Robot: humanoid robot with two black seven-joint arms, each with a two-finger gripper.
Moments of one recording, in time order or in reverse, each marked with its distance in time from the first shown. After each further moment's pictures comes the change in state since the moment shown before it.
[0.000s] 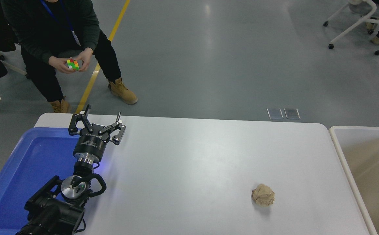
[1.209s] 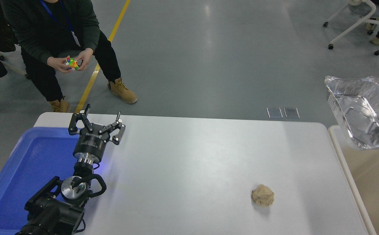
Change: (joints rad) left arm -0.001 -0.001 0.000 0.001 0.000 0.002 0.000; right arm 1.232 -0.324 -0.638 1.164 -0.666 0.533 0.077
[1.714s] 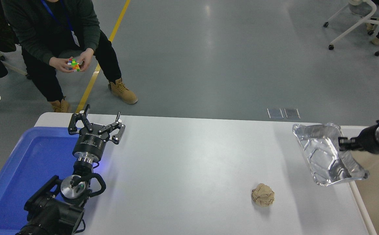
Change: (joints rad) left arm 0.000 0.001 -0.003 0.000 -0.001 0.000 0.000; right arm -0.557 0.157 0.213 -0.176 0.062 -0.198 0.008
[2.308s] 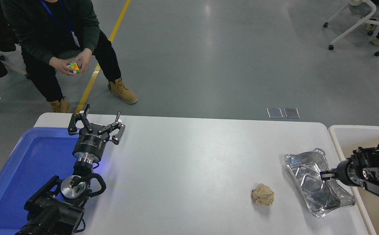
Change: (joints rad) left arm 0.000 0.000 0.000 0.000 0.000 0.000 0.000; right arm -0.499 0.347 -0.022 -0.277 -0.025 -0.420 0.001
